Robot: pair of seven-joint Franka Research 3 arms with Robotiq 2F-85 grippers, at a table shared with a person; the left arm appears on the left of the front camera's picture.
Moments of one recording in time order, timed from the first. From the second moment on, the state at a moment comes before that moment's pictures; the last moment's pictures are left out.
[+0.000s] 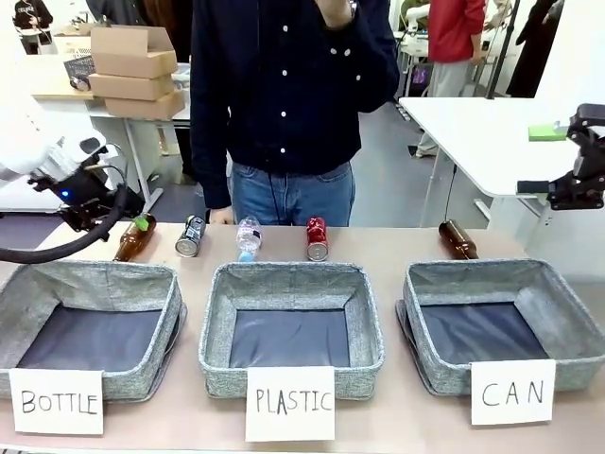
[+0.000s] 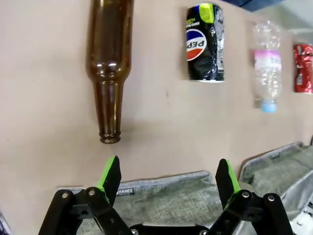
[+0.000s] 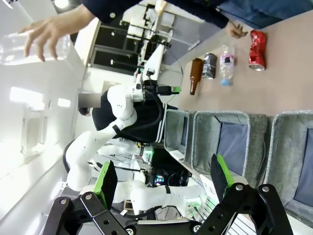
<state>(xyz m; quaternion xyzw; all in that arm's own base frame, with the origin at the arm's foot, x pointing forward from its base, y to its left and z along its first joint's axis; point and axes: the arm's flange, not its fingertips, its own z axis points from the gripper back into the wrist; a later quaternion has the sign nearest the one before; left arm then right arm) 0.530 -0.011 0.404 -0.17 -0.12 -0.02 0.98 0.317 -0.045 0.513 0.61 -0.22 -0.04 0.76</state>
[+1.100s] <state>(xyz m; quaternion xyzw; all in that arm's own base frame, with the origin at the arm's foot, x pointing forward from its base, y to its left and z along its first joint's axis) 0.644 -0.123 0.348 -0.12 -0.12 -0.02 0.98 0.318 -0.046 0.515 0.61 -0.22 -0.04 0.76</state>
